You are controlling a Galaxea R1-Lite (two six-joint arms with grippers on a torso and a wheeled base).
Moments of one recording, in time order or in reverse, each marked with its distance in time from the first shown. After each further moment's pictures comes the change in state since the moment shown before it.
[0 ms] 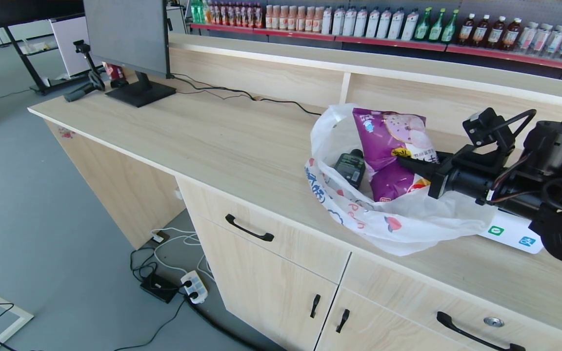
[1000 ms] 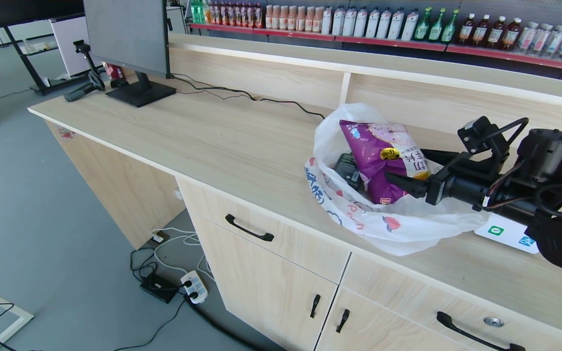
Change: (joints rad) left arm 0.000 0.000 0.000 0.000 0.000 0.000; right arm 0.001 0.017 0.024 -0.017 -0.003 -0.001
